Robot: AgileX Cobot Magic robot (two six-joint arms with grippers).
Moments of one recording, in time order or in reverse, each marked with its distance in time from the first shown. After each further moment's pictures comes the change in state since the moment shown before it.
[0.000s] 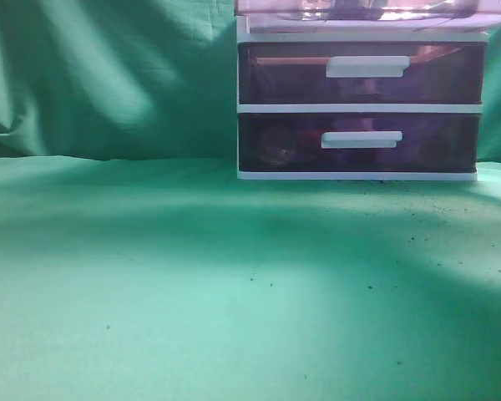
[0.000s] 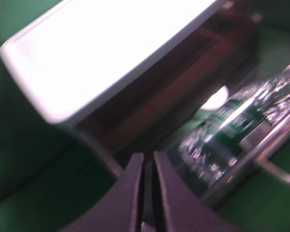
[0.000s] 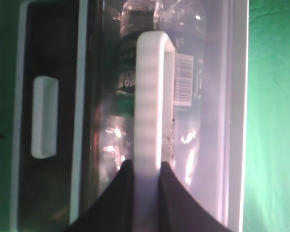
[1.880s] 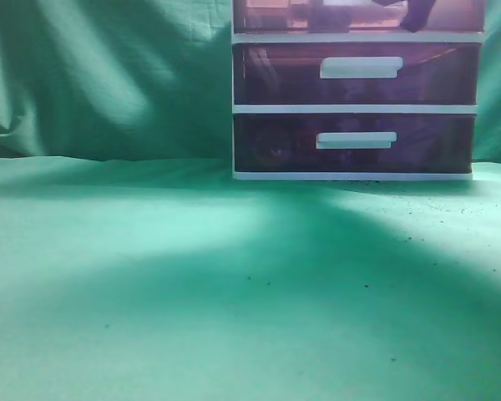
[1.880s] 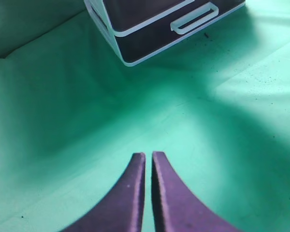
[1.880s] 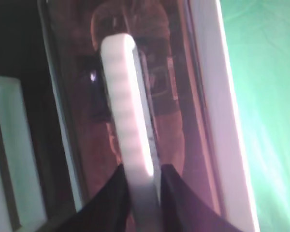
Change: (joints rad) left arm 0.005 -0.729 0.967 -0.063 -0.134 -0.216; right arm -0.010 0.406 -0.492 0.079 0.020 0.150
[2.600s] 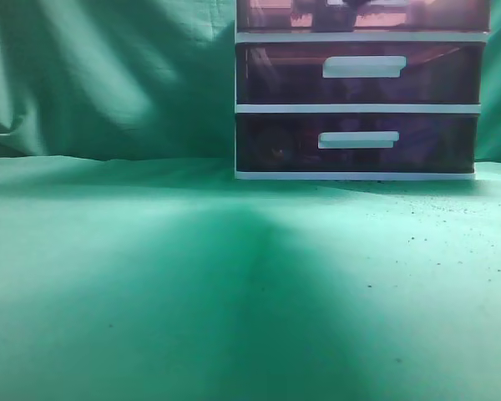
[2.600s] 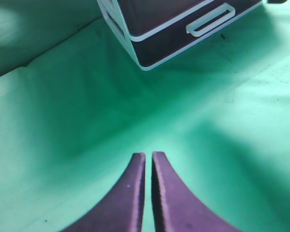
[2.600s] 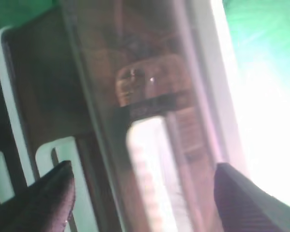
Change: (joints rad) left arm 0.000 0.000 0.000 0.073 -0.007 0.000; right arm 0.108 -0.107 0.000 0.023 0.238 0.150
